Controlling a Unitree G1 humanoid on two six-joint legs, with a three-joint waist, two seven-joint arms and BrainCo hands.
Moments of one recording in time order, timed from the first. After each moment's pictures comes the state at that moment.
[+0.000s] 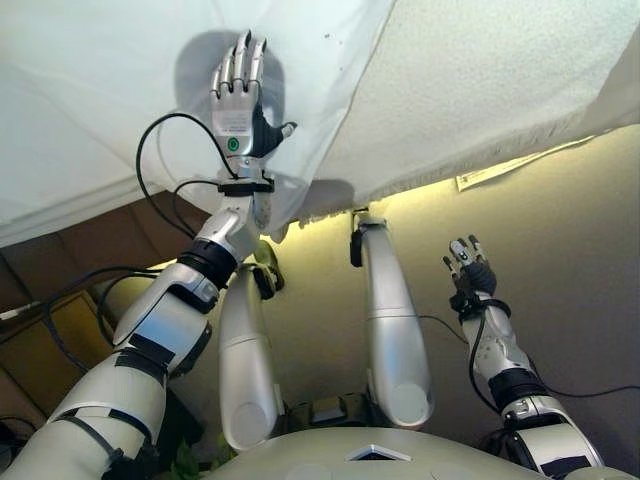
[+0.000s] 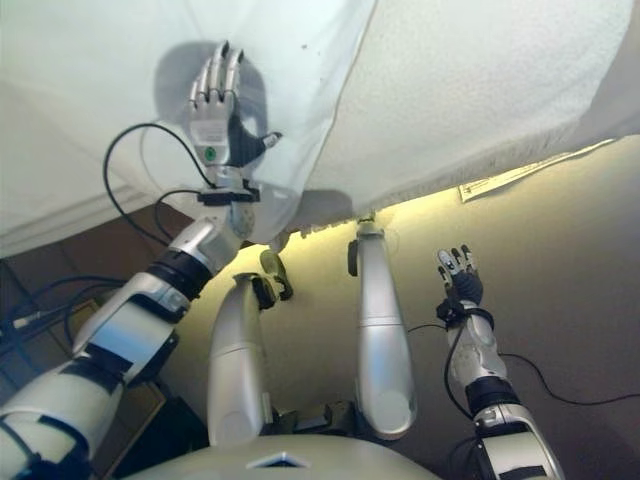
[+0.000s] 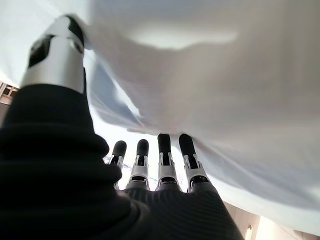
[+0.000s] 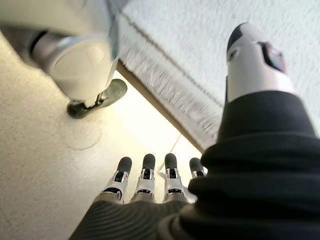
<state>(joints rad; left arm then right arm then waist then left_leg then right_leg) -0.87 0.36 -0.60 0.73 0.55 0.13 0.92 -0.13 -0.38 0.13 0.65 0.96 -0.22 0.00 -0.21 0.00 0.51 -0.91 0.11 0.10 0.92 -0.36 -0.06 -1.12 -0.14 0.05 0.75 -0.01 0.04</state>
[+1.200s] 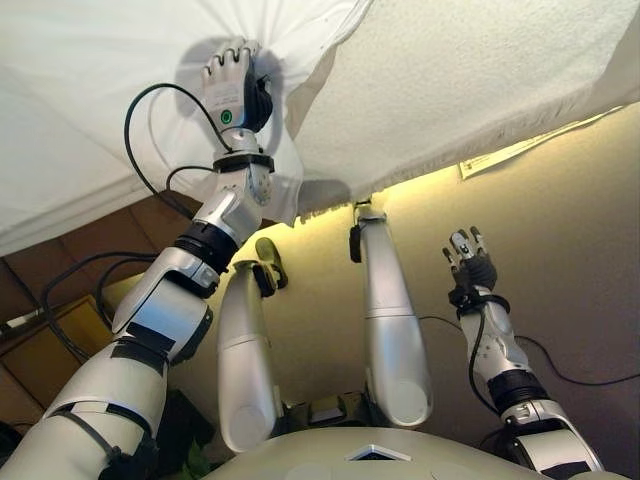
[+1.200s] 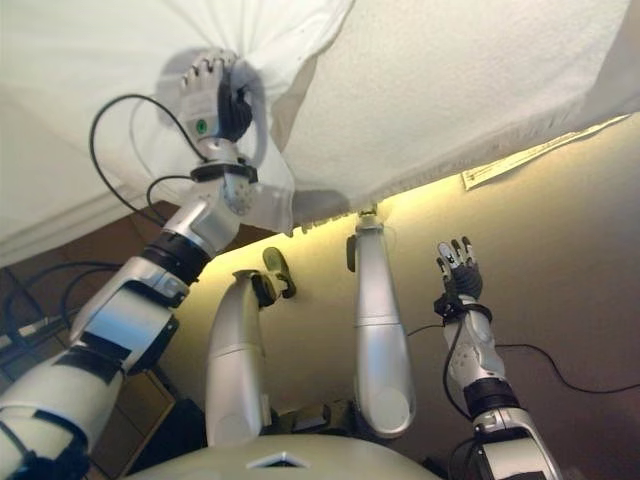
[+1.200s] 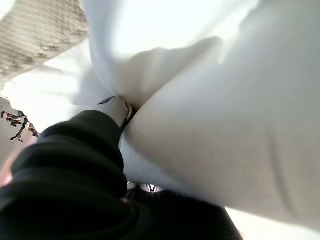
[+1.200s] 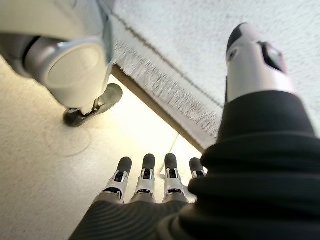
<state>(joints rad) -0.89 0.34 -0.57 0.71 0.44 0.20 0.78 -0.11 -0.37 0.13 0.53 0.95 -0.22 -0.06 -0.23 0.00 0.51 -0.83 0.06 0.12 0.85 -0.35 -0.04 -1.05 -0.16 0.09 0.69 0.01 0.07</state>
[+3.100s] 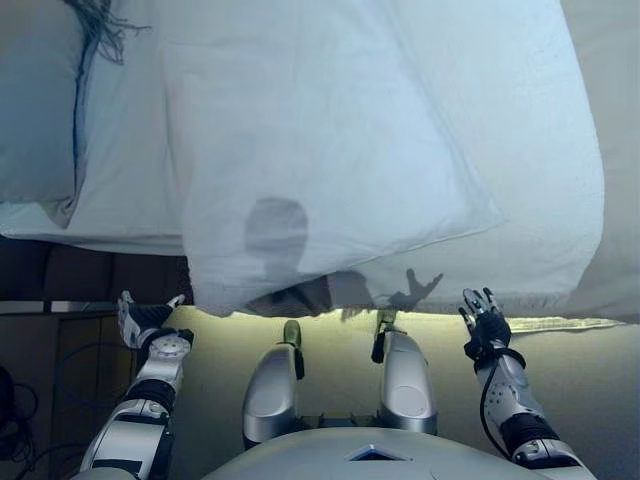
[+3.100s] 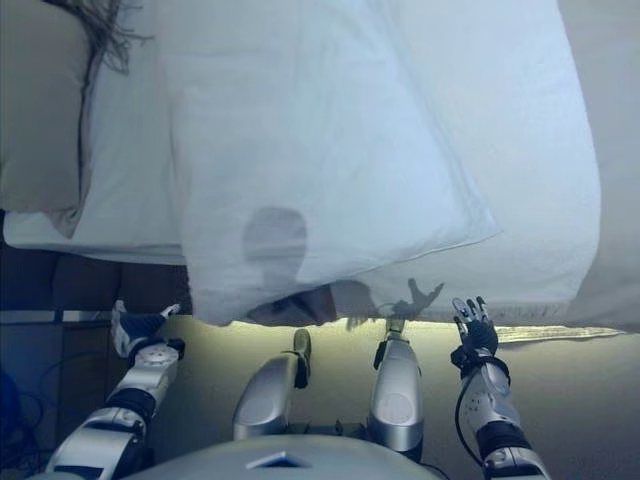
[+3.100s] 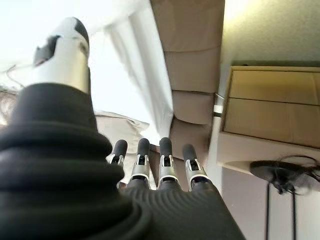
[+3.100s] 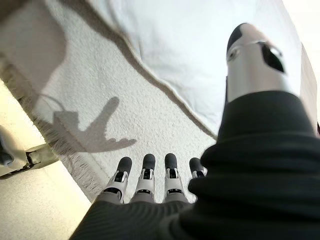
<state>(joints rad) -0.17 0.40 -0.11 0.96 -0.09 -0.11 0.70 0.05 -0.36 0.05 0.72 0.88 -0.22 0.03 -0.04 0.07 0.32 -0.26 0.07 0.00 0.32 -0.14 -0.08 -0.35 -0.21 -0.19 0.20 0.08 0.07</state>
